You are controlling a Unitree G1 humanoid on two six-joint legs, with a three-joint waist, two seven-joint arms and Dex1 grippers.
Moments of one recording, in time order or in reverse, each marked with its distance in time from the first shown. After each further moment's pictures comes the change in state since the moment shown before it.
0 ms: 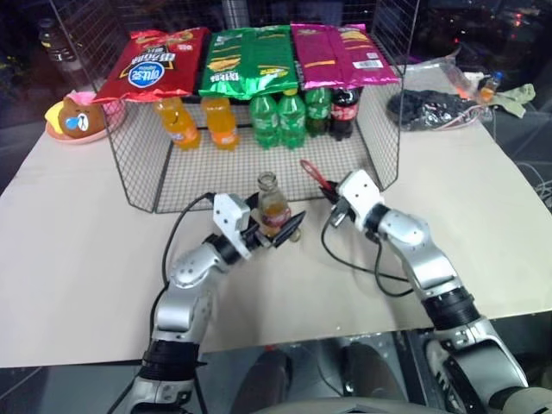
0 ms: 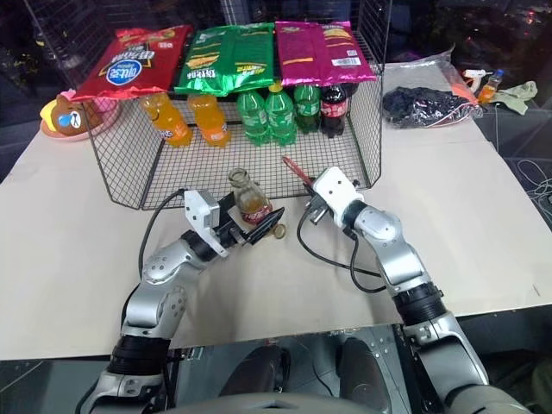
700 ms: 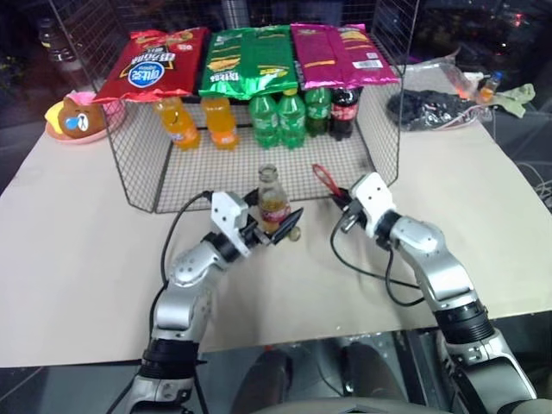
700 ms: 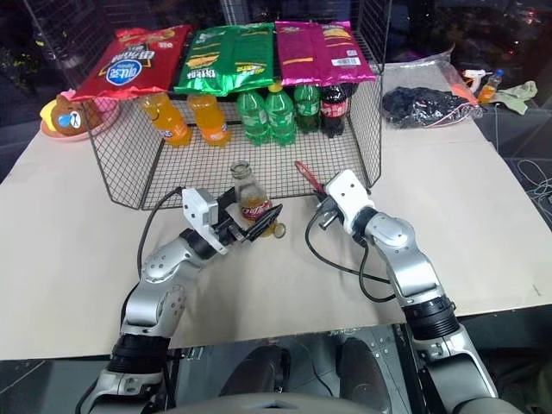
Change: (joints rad) left arm -0.025 -0.015 0.004 0.023 0.002 -0.013 0.023; right arm 0.034 -0.016 -0.031 -0.086 0.022 0.084 -0.011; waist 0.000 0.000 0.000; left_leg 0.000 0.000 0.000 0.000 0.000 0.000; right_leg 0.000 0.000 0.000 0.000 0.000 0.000
